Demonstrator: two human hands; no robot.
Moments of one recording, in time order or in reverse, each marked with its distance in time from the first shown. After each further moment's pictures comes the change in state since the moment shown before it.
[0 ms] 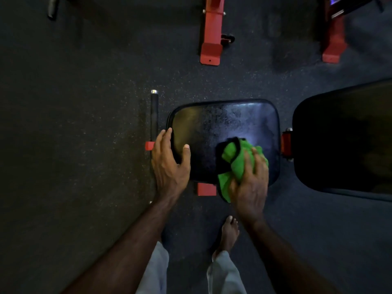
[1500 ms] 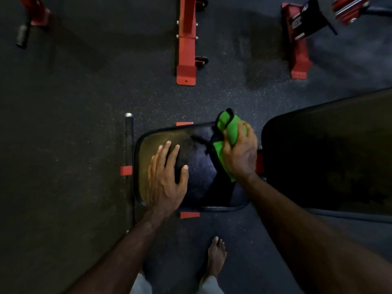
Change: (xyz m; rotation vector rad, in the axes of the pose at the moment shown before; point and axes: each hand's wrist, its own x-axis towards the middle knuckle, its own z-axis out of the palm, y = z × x) left_hand 0.012 0.033 0.057 0.239 -0.097 0.328; right_hand 0.163 0.040 -0.015 0.115 0.060 0.066
